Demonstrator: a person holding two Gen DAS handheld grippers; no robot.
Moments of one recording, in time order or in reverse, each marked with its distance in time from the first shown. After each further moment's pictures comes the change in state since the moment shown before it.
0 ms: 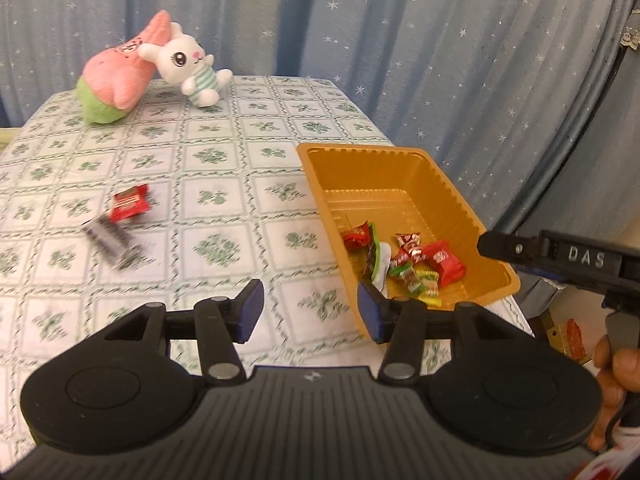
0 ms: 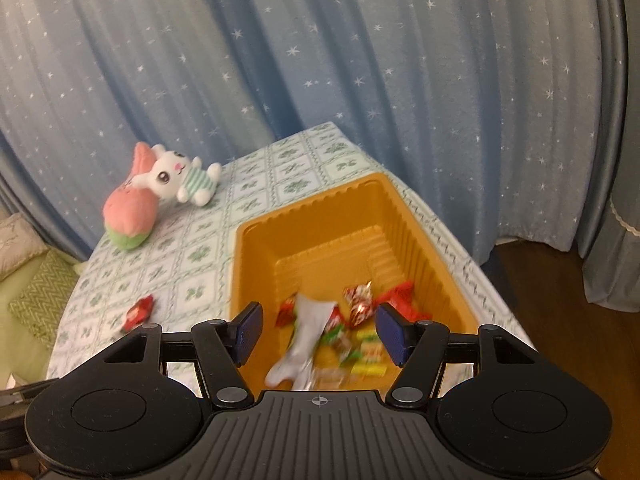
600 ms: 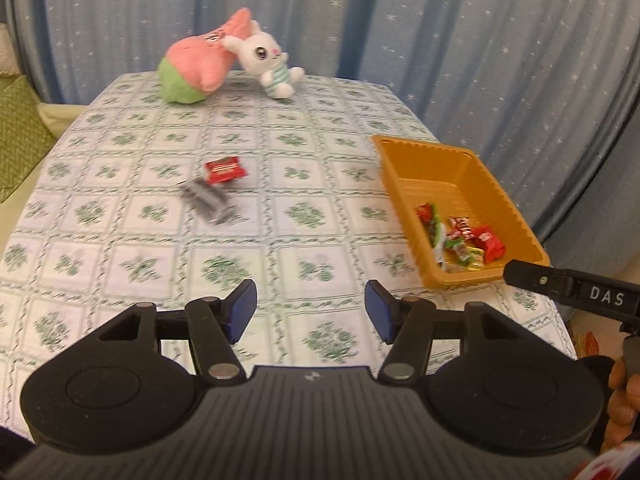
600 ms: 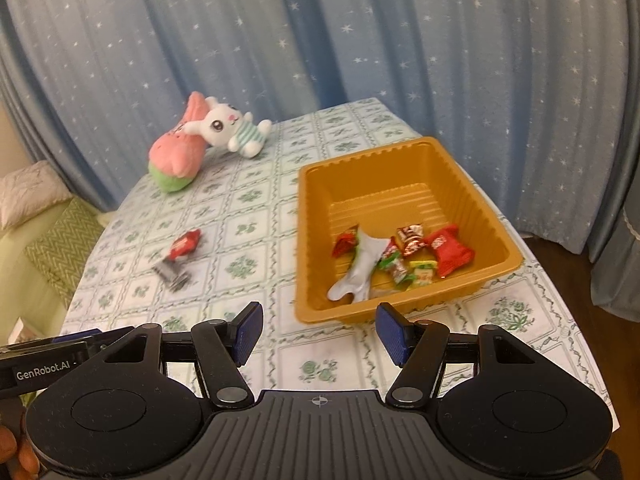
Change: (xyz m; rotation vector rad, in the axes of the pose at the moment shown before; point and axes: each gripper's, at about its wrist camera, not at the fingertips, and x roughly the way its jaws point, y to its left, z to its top) left arm -0.067 0.061 -0.042 -0.081 -0.016 0.106; right arm -0.029 0.060 -0.054 -0.114 0.050 0.040
